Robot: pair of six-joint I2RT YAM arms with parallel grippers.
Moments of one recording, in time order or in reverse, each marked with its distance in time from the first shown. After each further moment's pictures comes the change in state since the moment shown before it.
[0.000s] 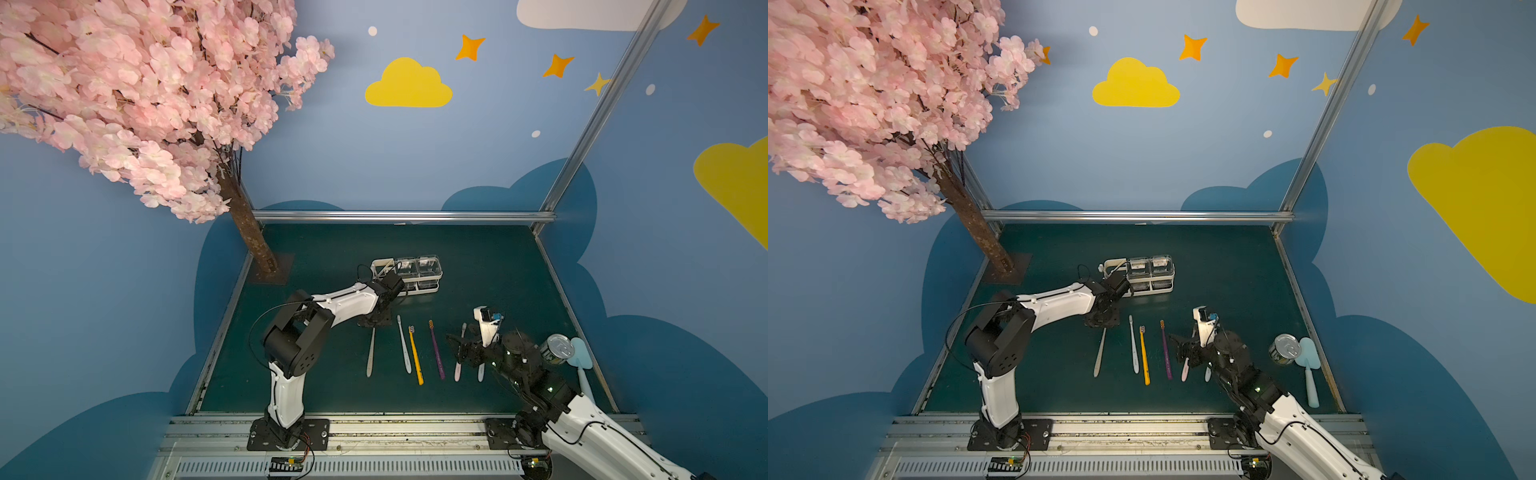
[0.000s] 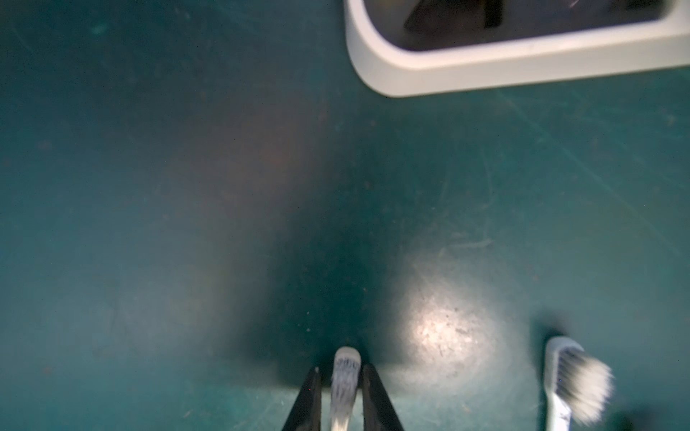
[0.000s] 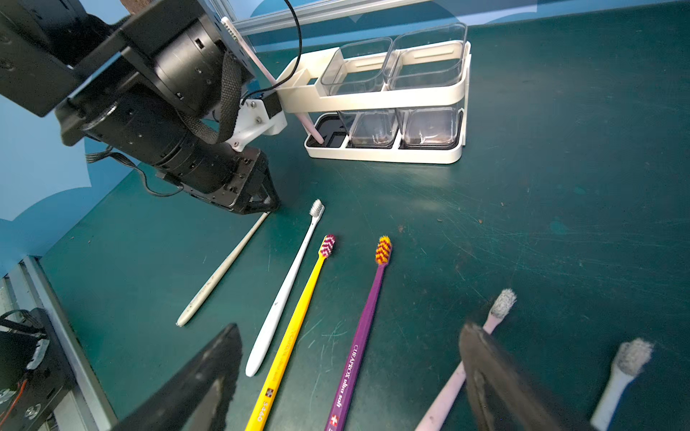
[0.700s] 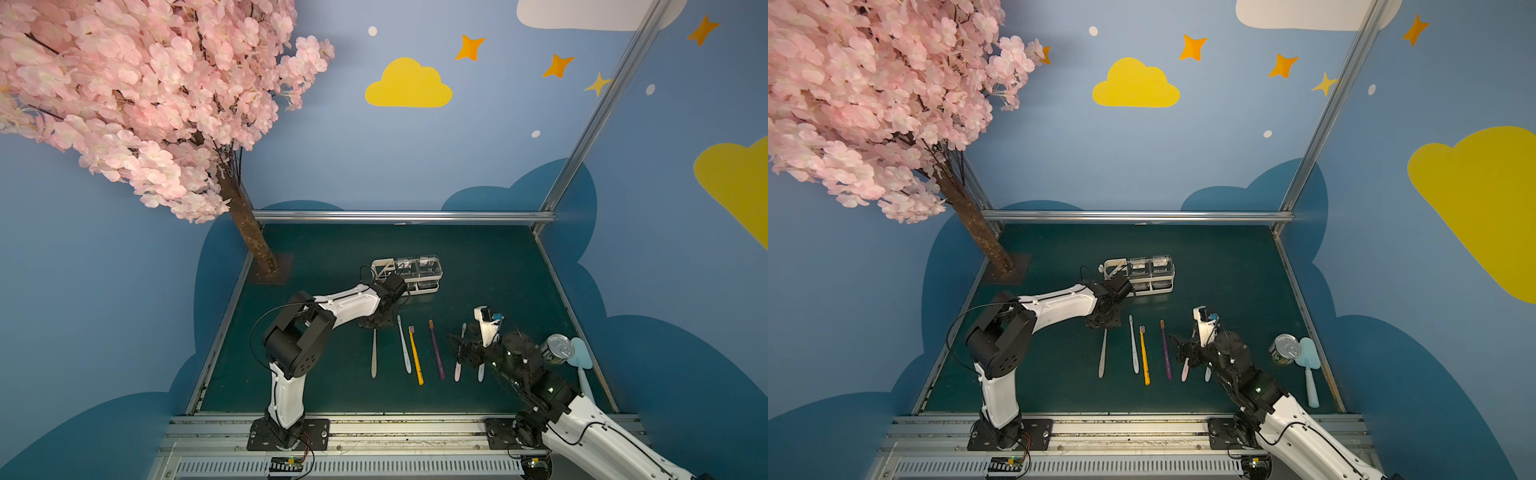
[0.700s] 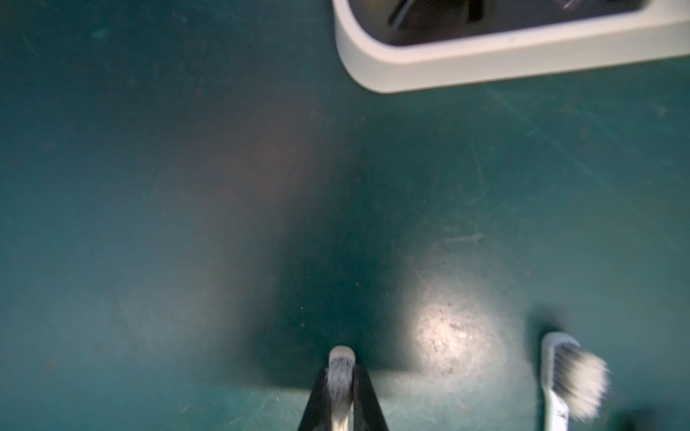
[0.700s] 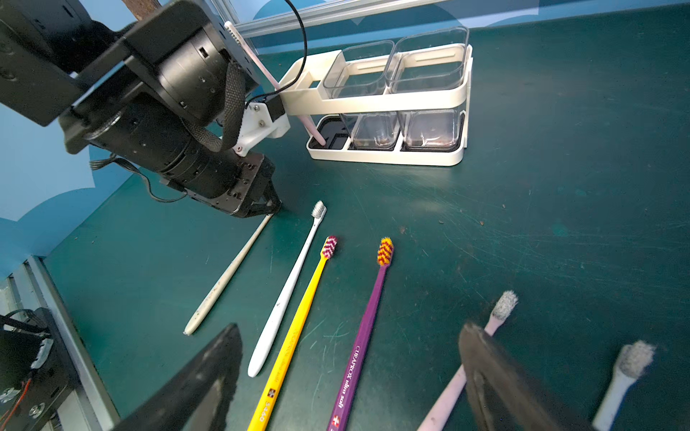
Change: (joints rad) left arm -0.029 -0.003 -0.004 -0.006 -0.029 -0.013; right arm 0.000 -0.007 0.000 0.000 -0.006 0.000
